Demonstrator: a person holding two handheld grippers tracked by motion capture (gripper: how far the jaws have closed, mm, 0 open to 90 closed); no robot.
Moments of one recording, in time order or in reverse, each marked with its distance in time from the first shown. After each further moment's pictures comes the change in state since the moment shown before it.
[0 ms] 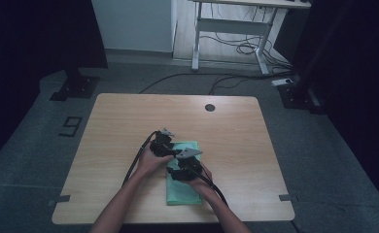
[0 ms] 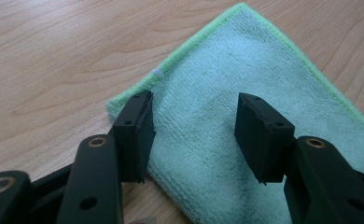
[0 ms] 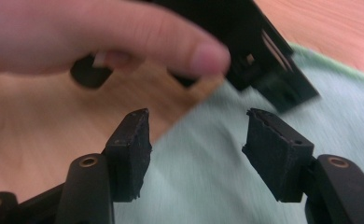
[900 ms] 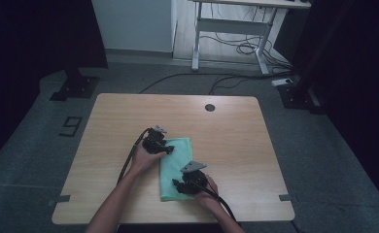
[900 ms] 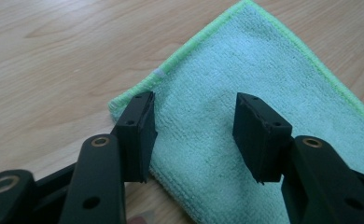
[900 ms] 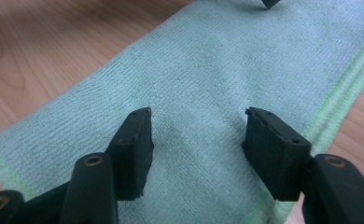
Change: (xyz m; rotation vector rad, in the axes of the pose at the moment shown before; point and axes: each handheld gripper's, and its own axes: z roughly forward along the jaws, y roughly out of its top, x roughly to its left) left arm 0.020 -0.004 -0.011 0.004 0.062 -0.015; right arm 0.013 -0.040 -0.017 0.053 -0.039 -0.022
